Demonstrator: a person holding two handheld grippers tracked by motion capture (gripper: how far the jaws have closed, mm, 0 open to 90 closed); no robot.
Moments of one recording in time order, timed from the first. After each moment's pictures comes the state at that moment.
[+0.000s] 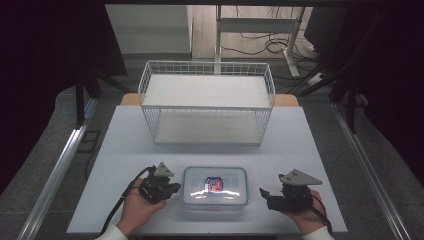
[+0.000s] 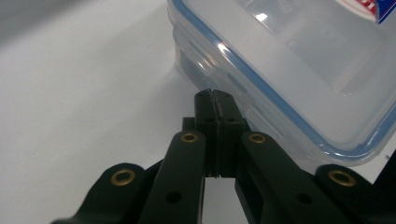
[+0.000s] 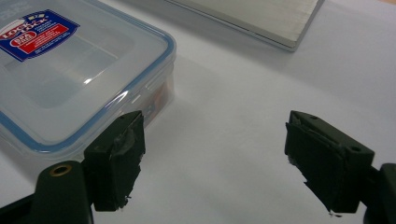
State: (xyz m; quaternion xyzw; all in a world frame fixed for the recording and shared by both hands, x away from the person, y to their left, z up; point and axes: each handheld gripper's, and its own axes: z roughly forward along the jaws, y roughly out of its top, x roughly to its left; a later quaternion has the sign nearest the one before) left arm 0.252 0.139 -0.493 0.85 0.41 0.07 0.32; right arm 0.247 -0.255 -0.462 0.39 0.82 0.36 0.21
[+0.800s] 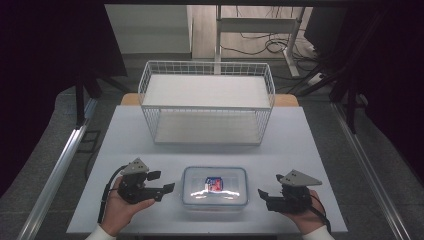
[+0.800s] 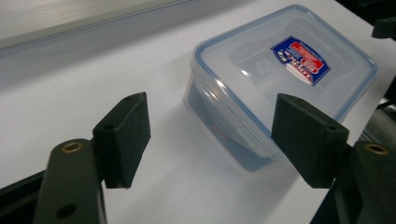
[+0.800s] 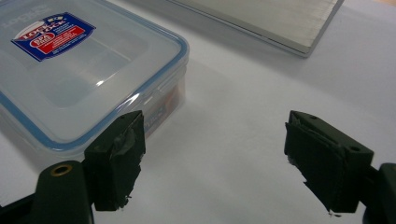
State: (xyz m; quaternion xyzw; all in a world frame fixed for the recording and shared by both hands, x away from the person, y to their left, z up) left arm 0.236 0.183 -0.472 0.78 0.44 0.07 0.44; right arm 0.247 -0.255 -0.465 0.38 0.82 0.38 0.20
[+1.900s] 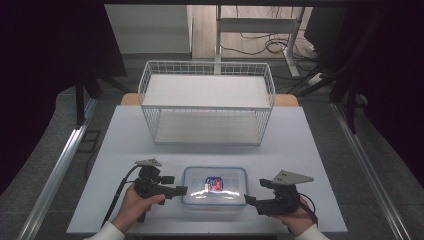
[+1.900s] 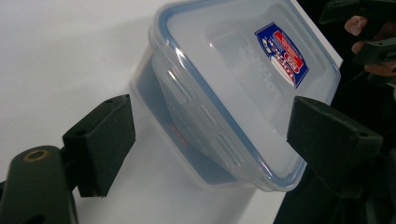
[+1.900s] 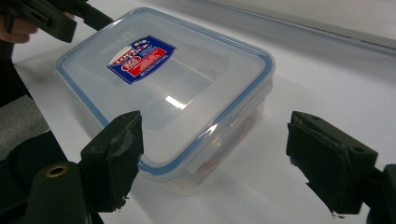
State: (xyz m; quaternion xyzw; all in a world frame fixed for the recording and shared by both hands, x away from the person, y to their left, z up) left arm 0.270 0.163 -0.507 0.76 0.45 -0.10 0.45; right arm 0.248 -0.234 -0.469 0.36 0.82 0.44 0.08
